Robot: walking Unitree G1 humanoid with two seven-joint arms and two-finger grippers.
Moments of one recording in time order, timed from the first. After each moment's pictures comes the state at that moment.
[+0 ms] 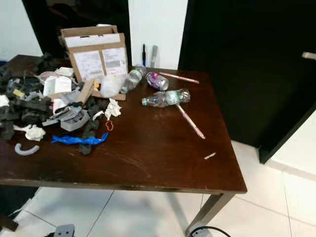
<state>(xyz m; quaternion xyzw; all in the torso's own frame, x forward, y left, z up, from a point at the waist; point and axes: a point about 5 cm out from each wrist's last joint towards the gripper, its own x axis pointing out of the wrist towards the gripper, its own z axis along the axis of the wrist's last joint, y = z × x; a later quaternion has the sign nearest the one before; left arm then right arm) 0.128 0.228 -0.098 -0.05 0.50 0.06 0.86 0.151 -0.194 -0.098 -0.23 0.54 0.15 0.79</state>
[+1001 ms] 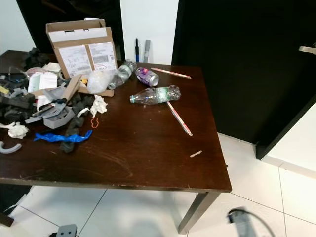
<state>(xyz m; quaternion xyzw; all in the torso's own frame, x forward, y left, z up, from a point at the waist) 0.127 0.225 -0.099 -0.05 0.50 0.07 0.86 0.171 -0.302 -0.058 -0.20 0.52 -0.19 0.81</state>
